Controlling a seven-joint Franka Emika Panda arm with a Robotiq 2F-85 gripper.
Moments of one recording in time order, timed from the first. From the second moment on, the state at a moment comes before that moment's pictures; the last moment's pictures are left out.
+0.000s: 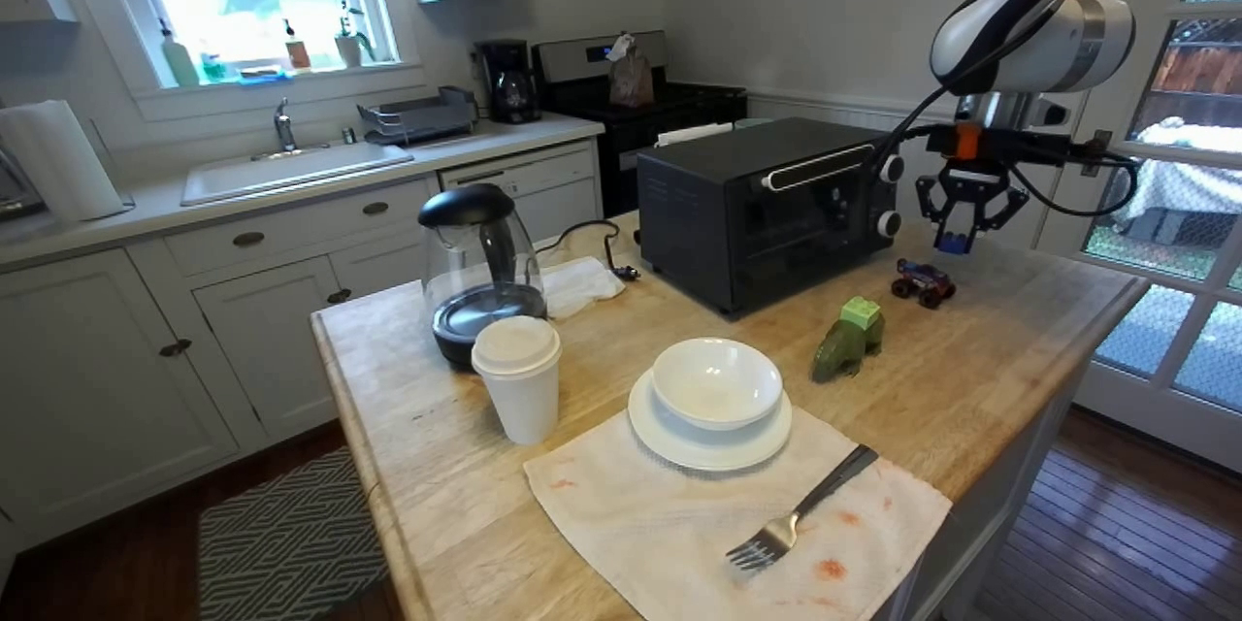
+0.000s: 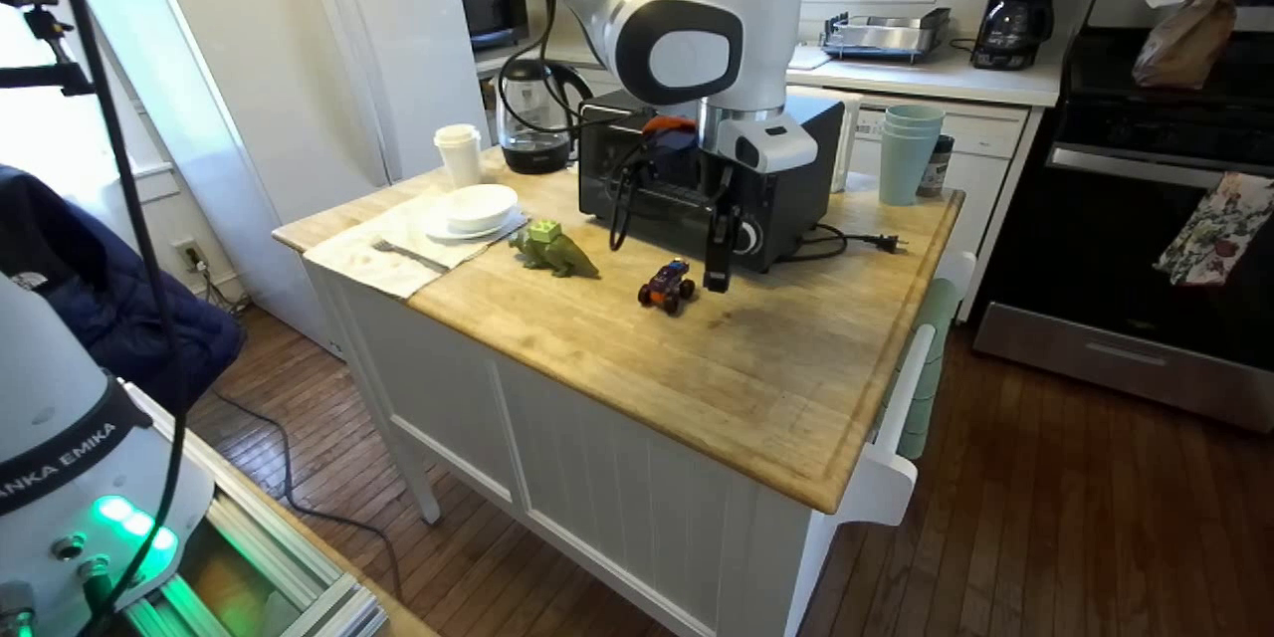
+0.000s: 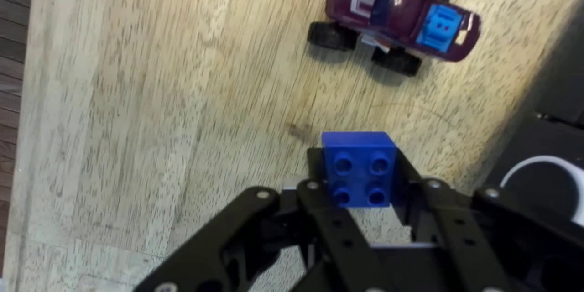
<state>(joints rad) -0.31 0.55 -0.30 -1.84 0.28 2.35 0.55</state>
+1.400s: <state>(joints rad) -0.22 0.37 -0.31 -2.06 0.26 2.37 0.62</state>
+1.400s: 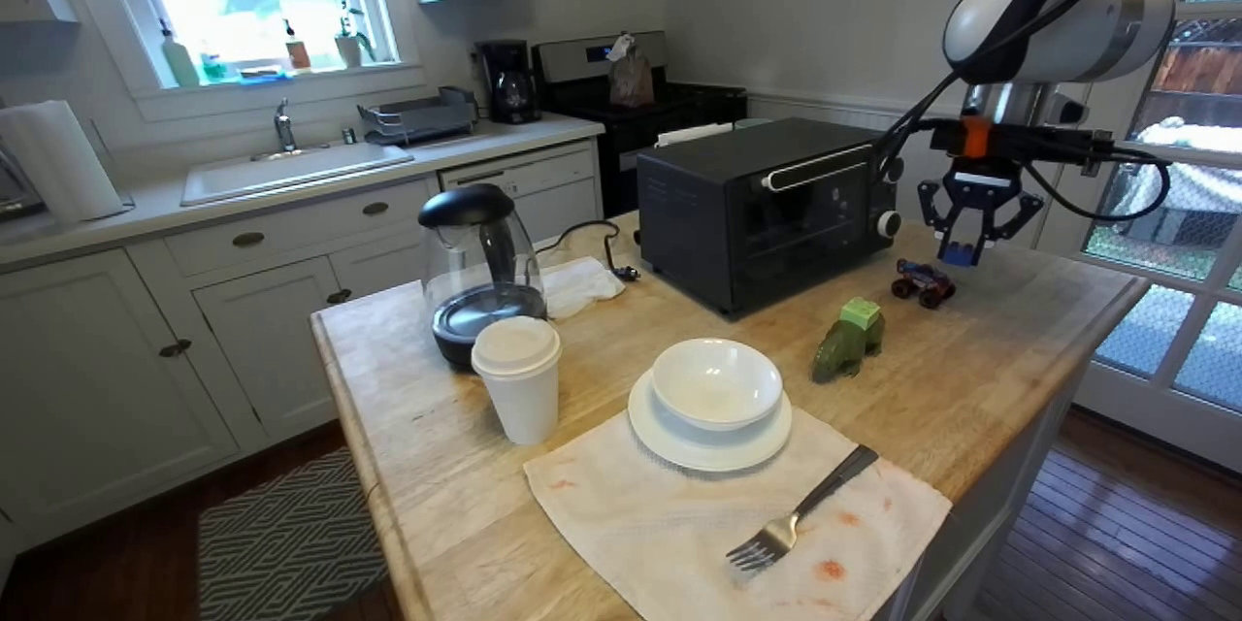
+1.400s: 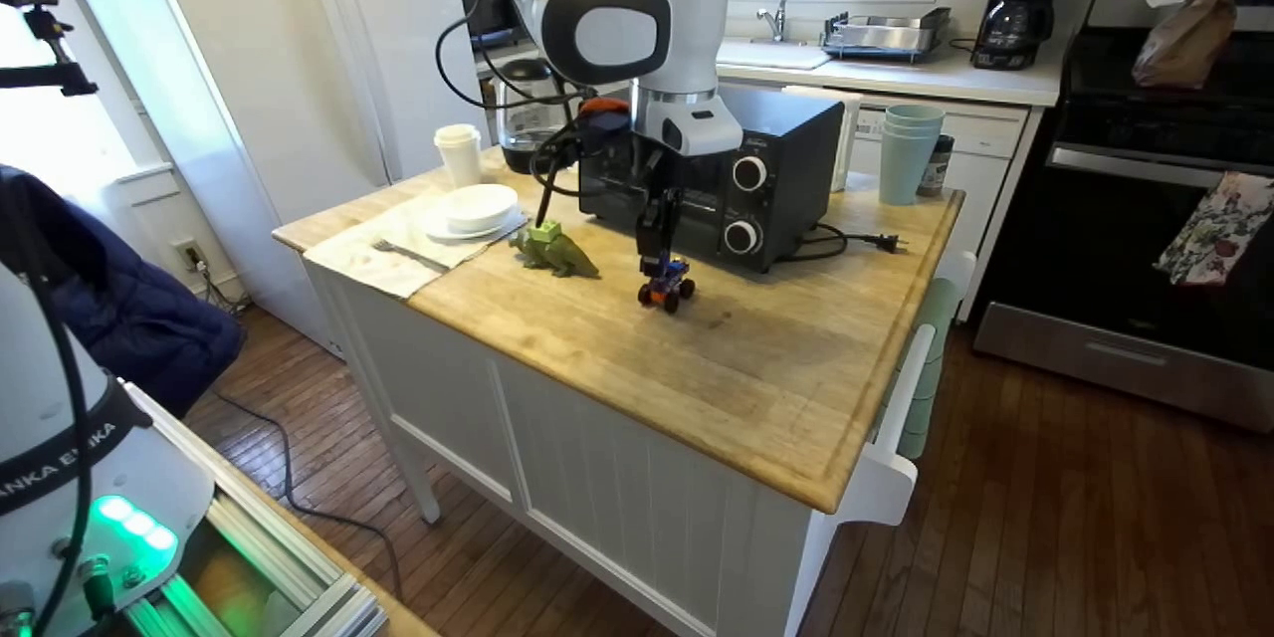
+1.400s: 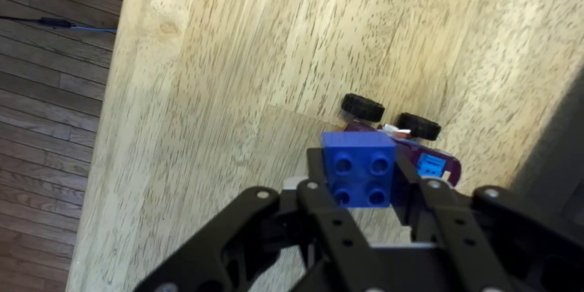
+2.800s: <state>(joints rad) -0.03 0.17 -0.25 -2.27 -0.01 2.41 1.12</state>
